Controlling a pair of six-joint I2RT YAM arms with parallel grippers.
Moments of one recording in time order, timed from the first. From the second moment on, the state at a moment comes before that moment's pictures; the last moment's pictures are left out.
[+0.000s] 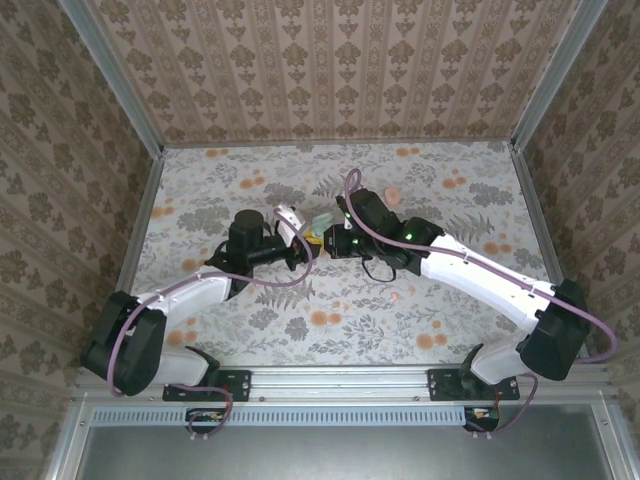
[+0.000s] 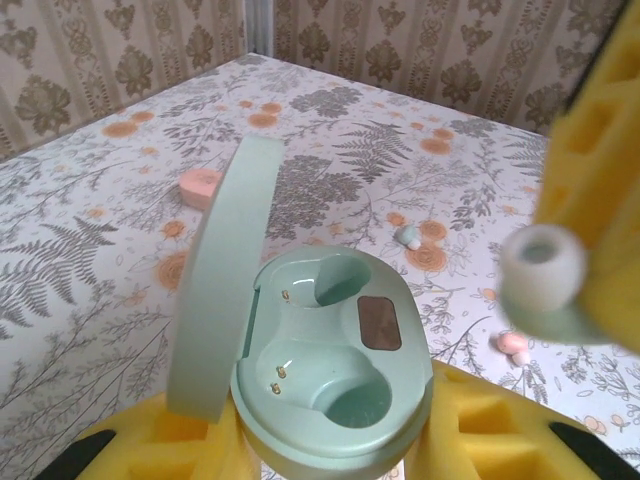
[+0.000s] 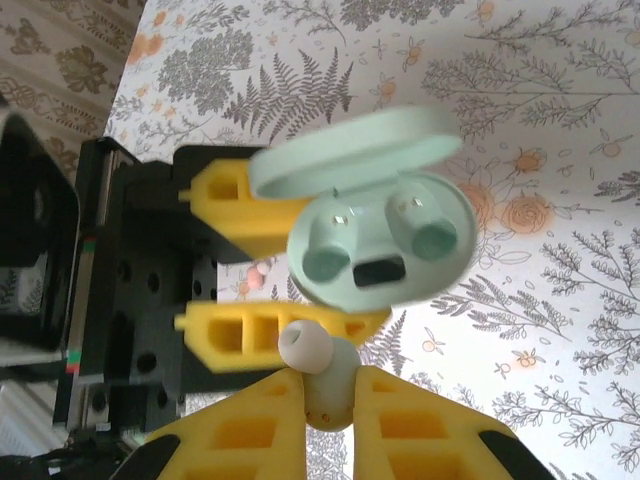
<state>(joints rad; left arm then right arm) -0.55 1.33 0.62 0.38 0.61 0.10 0.80 1.43 1.26 -0.58 -0.01 0.69</state>
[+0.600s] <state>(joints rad) -0.42 1.30 0.57 0.37 0.58 0.03 0.70 1.65 0.97 -0.44 -0.22 0.62</state>
